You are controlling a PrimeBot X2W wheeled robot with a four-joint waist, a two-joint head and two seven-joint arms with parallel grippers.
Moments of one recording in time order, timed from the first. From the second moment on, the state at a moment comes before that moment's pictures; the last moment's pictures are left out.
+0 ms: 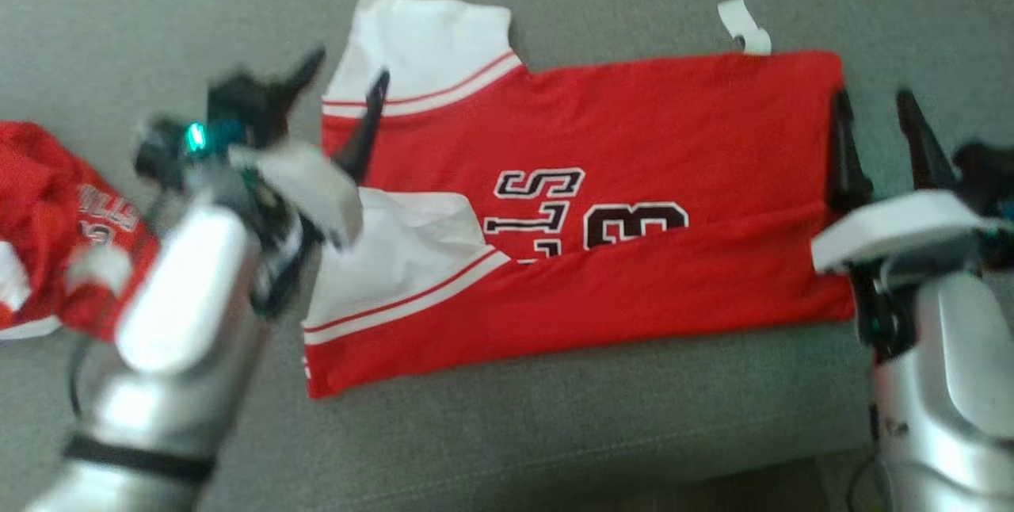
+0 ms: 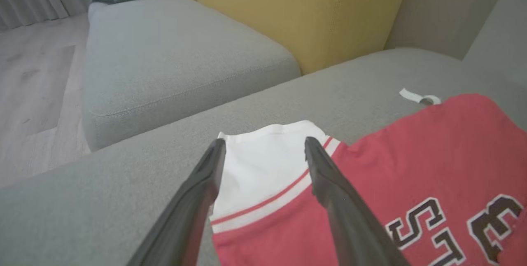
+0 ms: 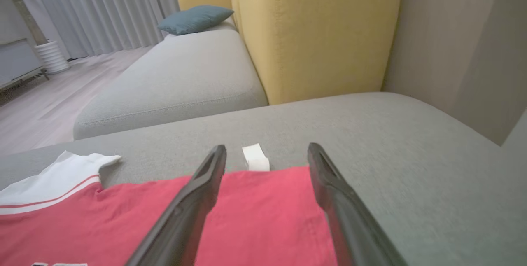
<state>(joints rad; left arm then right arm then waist) -0.62 0.20 -0.42 0.43 -0.26 -0.08 -0.03 -0.38 -0.05 -0.11 0.30 0.14 0.13 -0.01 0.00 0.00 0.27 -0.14</state>
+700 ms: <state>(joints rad) -1.15 0.41 -0.67 0.84 -0.42 -0.13 0.27 -0.61 -0.07 0.03 0.24 0.17 0.13 -0.03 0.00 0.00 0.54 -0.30</state>
